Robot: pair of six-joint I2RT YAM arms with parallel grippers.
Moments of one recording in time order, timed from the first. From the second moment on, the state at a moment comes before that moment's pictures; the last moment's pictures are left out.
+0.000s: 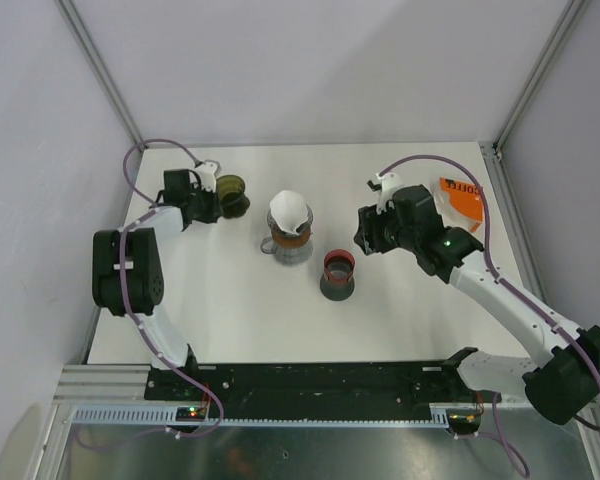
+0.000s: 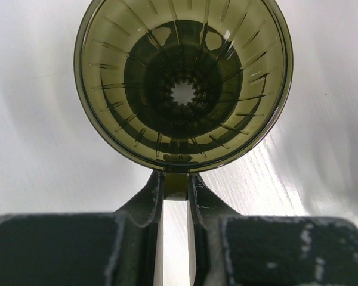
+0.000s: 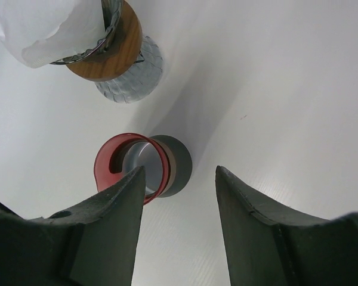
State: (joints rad) left arm 0.05 1.81 1.10 -0.04 0.35 0.21; right arm 0.58 1.19 1.05 -0.45 -0.06 0.17
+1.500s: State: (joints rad) left arm -0.60 1.50 1.67 -0.99 0.63 0.67; right arm 0.15 1.07 1.00 -0.57 -0.10 0.19
